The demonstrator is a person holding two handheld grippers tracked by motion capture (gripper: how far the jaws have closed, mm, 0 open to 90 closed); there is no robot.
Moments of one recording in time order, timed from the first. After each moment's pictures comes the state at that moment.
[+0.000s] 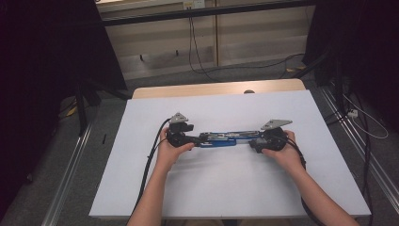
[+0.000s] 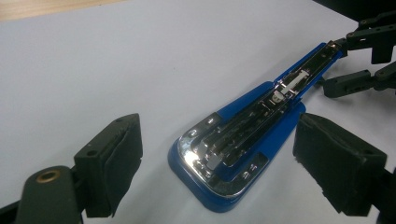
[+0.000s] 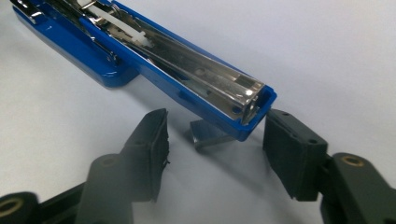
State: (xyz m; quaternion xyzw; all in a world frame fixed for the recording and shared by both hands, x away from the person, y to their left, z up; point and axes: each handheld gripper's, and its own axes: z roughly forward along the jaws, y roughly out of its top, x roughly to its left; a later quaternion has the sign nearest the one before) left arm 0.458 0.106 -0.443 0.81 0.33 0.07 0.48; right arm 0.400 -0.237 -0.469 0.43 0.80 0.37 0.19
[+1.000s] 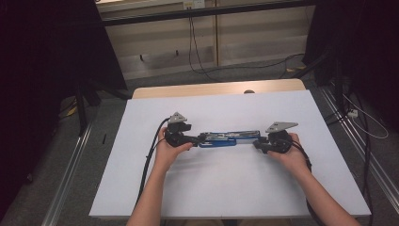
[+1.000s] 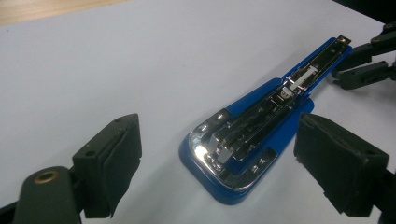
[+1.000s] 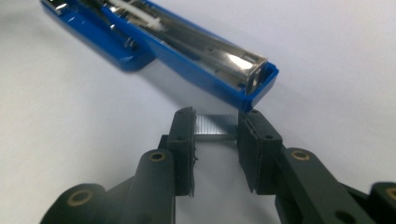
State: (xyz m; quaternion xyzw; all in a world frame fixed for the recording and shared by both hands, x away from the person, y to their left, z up) left arm 0.458 0.111 -0.440 0.82 0.33 0.08 0.47; right arm 0.387 -0.248 -0.468 0.42 0.81 0.38 0.18
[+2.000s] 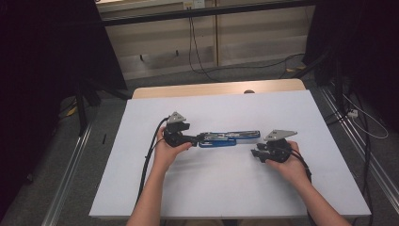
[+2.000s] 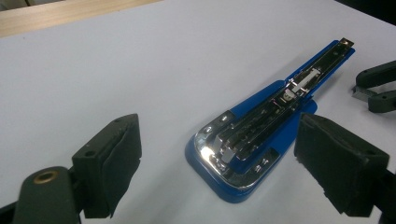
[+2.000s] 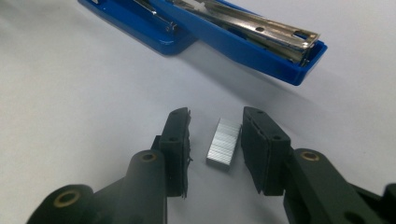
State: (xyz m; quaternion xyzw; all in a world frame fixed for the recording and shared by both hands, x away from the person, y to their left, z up) left arm 0.456 0.113 -0.436 0.82 0.33 0.10 0.47; right arm 0.361 -0.234 -0.468 0.42 0.80 0.38 0.18
